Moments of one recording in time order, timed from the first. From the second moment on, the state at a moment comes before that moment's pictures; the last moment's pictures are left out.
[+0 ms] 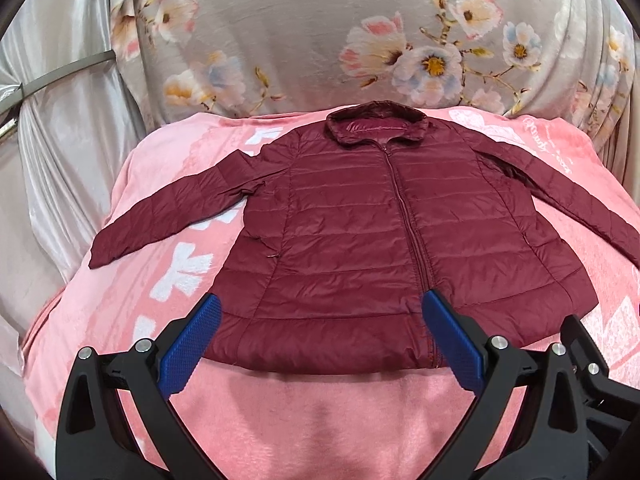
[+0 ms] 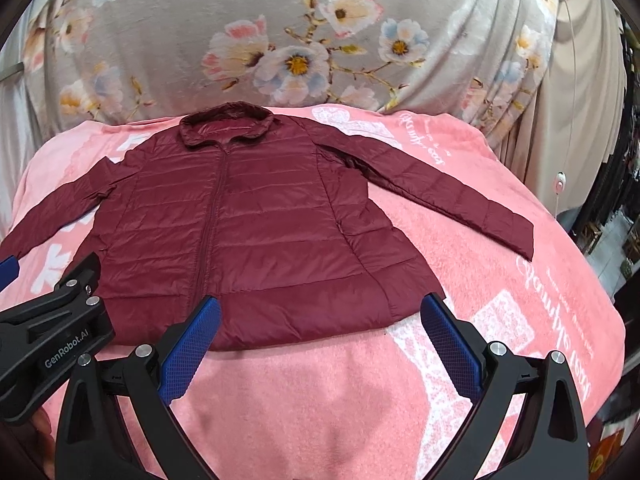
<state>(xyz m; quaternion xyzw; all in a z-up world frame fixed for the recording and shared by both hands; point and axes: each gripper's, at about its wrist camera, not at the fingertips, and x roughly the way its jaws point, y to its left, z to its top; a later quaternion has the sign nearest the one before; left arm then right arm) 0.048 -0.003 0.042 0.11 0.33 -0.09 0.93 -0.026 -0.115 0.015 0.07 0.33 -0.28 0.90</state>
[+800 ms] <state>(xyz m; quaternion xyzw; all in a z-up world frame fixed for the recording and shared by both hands) 0.020 0.010 0.050 0.09 0.34 0.03 0.94 -0.019 -0.116 0.012 0.04 0.35 -0.16 0.92</state>
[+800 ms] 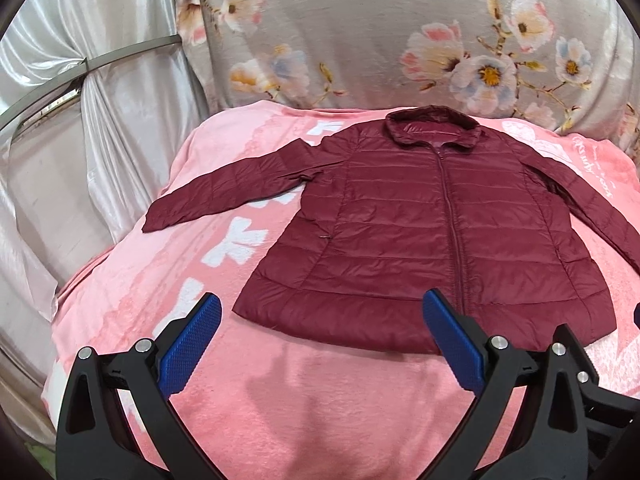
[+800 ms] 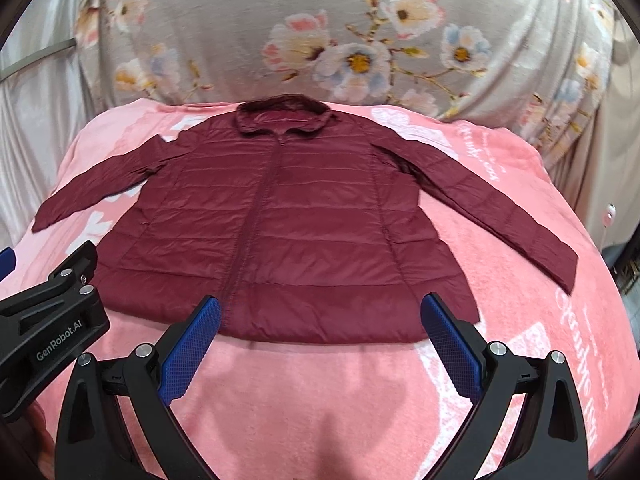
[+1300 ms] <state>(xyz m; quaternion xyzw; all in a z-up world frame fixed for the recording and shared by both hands) 0.050 0.011 0.039 0.08 0.35 0.00 0.93 -0.002 -0.117 0.007 0.04 0.35 -0.18 0.92</state>
